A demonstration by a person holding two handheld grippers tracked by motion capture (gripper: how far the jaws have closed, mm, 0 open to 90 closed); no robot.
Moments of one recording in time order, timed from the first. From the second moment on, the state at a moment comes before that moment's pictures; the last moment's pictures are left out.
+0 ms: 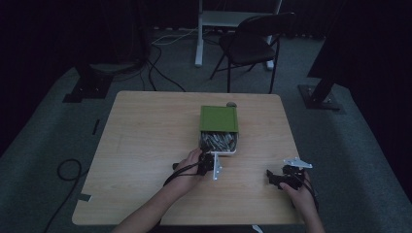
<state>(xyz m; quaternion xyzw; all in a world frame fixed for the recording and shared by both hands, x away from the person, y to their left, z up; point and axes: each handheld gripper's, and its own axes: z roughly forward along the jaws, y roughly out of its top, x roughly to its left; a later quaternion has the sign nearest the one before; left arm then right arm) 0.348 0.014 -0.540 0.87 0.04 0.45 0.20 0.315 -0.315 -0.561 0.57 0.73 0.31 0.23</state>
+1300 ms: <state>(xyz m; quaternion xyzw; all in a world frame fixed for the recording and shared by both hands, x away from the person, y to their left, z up) 0.315 0.017 -0.541 0.87 0.04 0.44 0.21 0.315 -0.315 -0.561 0.57 0.73 0.31 0.23</state>
